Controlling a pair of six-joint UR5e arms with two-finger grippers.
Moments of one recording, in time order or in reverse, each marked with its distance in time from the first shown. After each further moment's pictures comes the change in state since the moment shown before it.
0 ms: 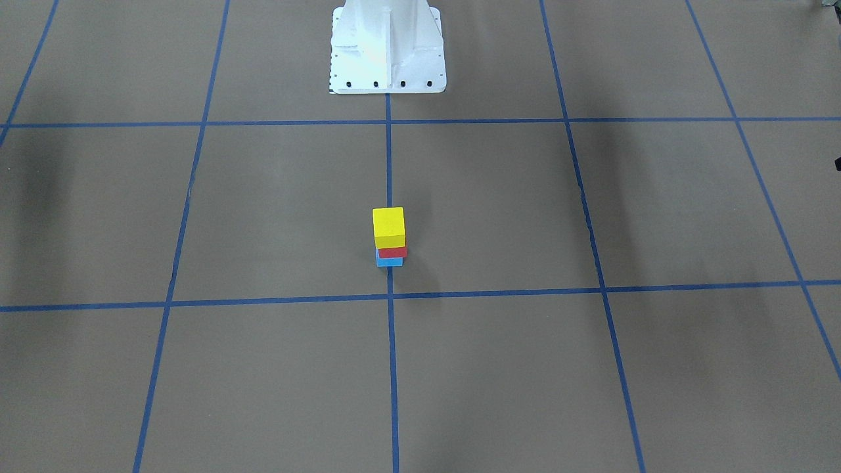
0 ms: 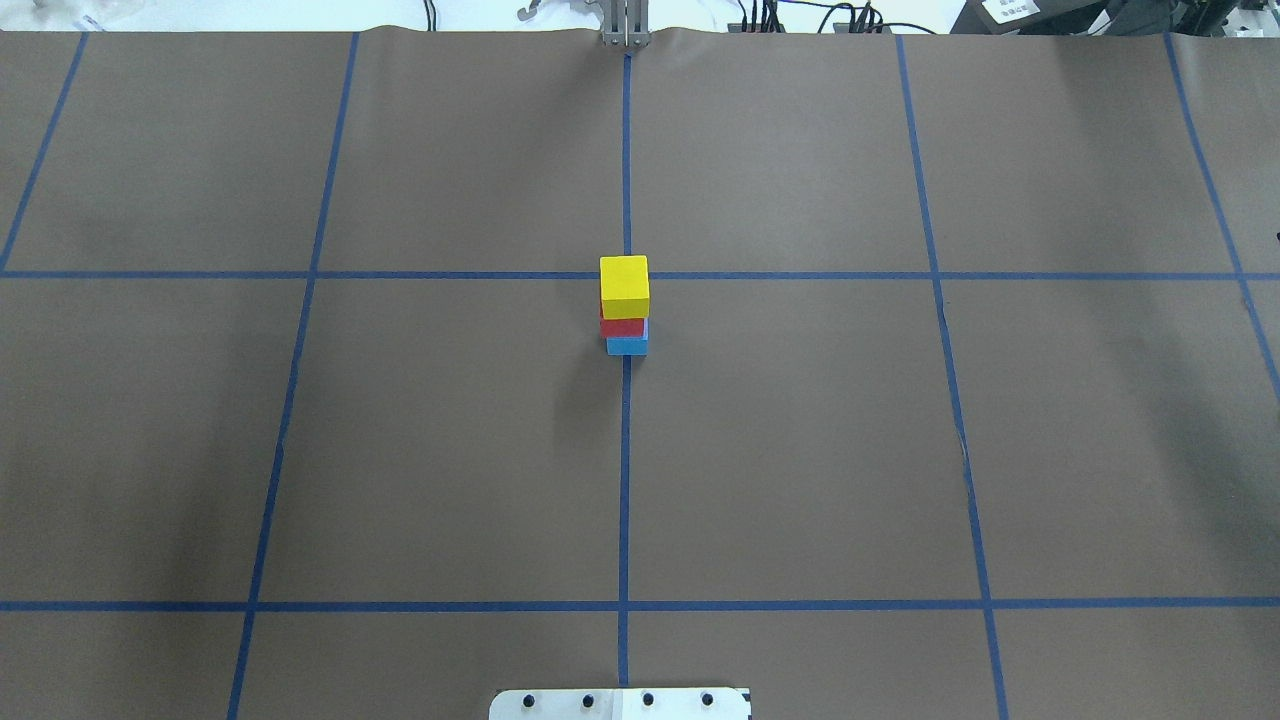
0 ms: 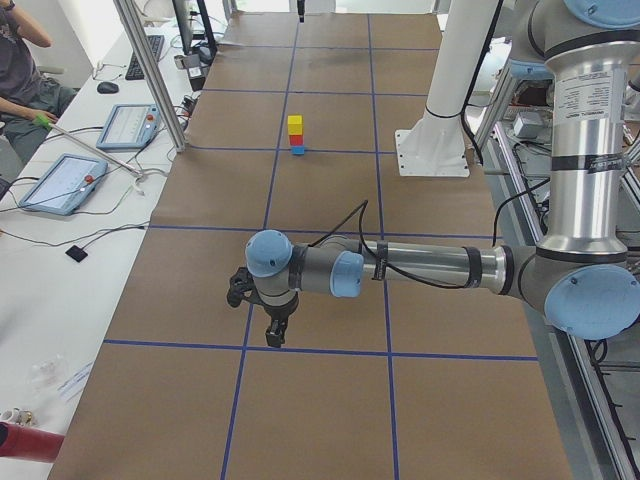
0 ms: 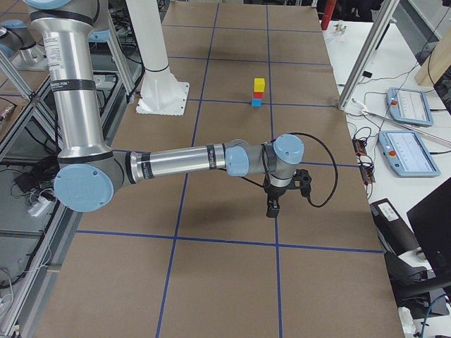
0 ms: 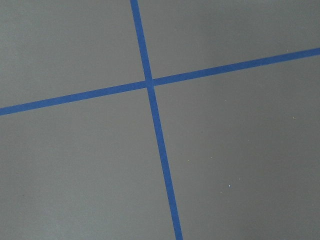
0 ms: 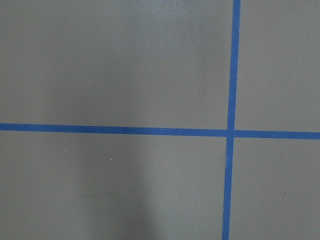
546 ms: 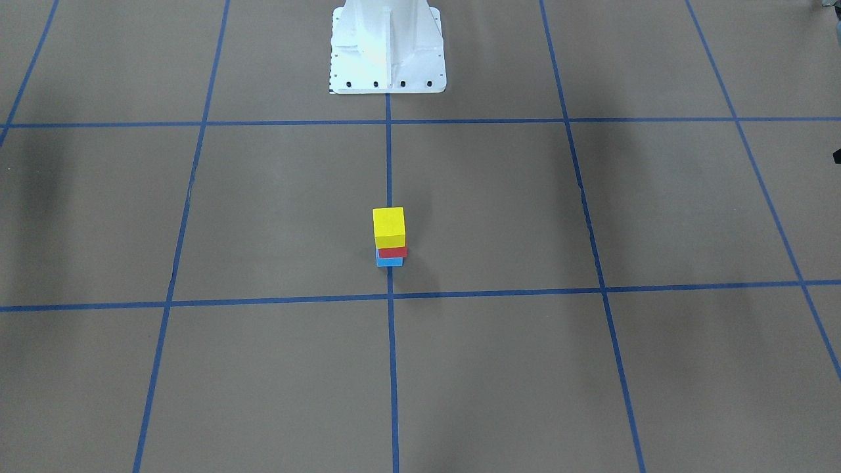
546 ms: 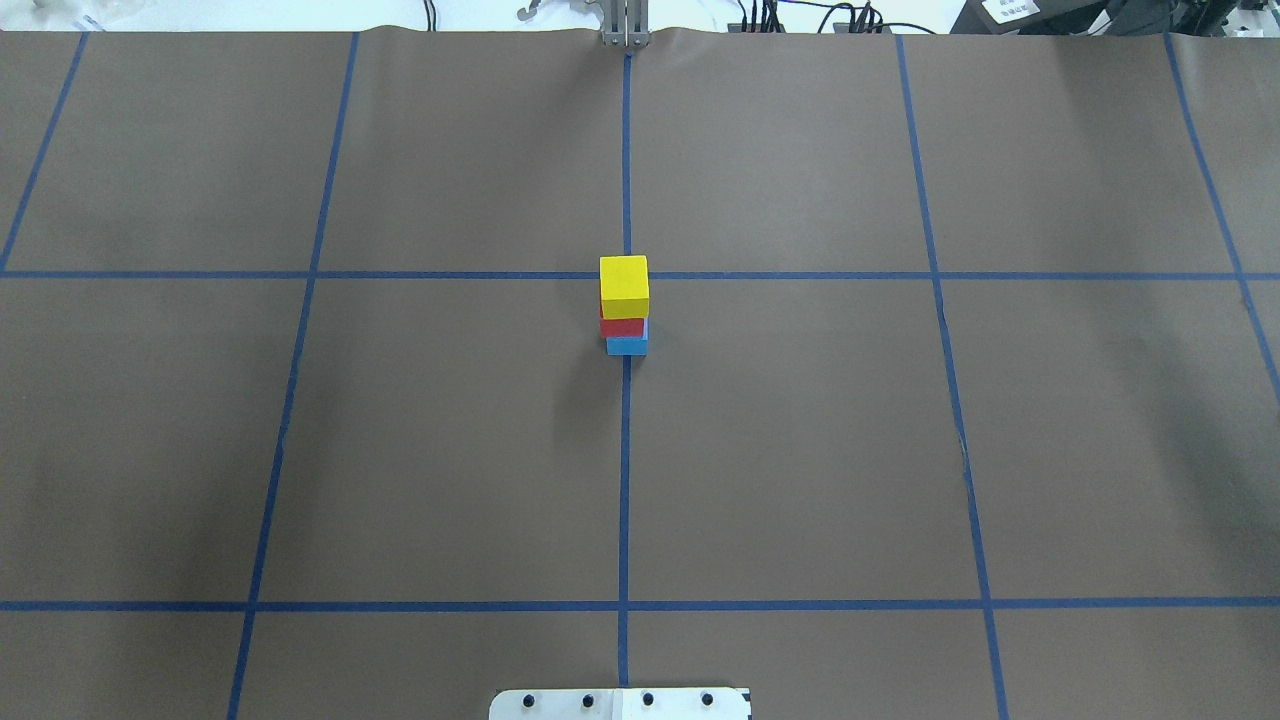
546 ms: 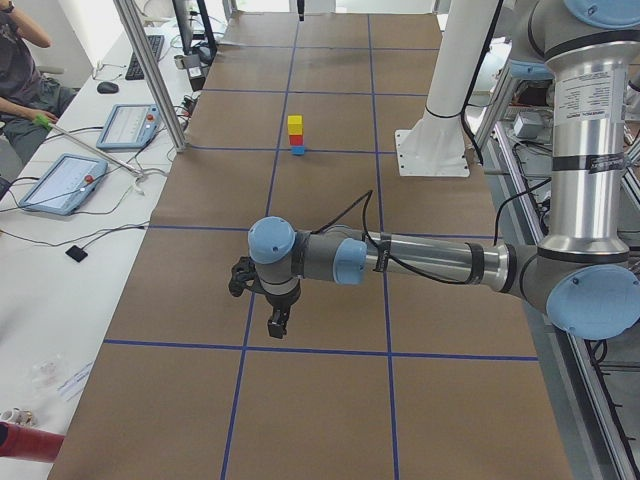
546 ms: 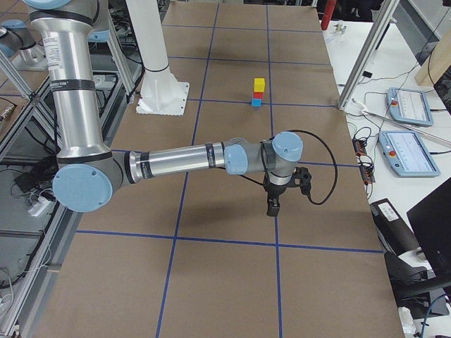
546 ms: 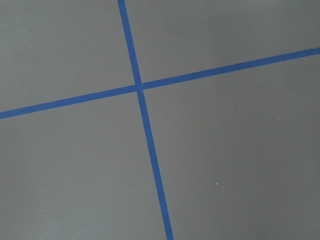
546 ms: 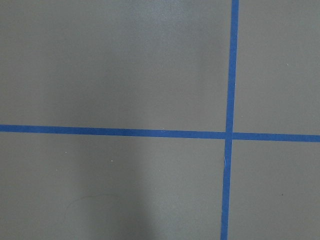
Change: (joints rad) left arm 0.003 0.006 -0.062 0.068 0.005 -0.003; right arm 0.004 -0.009 0.022 0.000 -0.006 0.001
